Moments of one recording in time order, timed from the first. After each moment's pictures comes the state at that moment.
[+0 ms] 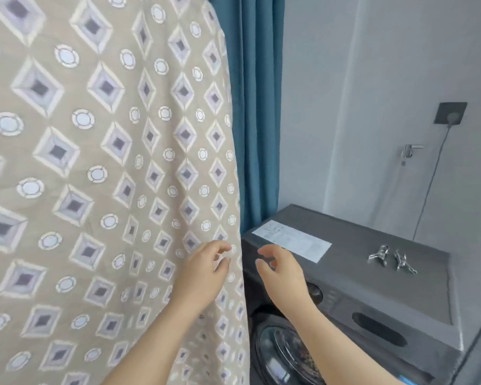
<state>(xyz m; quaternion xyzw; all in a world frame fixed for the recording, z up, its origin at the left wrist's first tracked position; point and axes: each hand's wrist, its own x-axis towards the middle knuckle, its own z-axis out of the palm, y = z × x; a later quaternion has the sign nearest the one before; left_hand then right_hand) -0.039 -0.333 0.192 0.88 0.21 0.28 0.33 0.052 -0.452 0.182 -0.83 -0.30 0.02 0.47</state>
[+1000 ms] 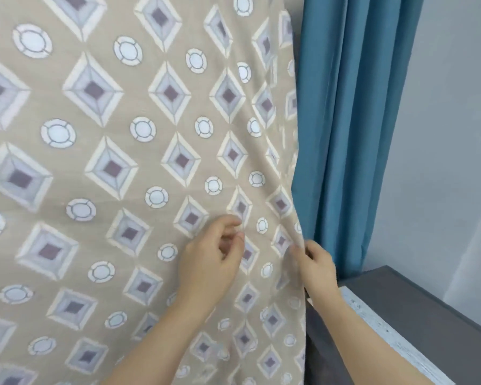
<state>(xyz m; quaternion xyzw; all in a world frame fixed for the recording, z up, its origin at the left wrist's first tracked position) 0.097 -0.270 0.252 0.74 0.32 0.52 0.28 0.271 -0.304 0.210 -0.69 -0.37 0.13 0.61</state>
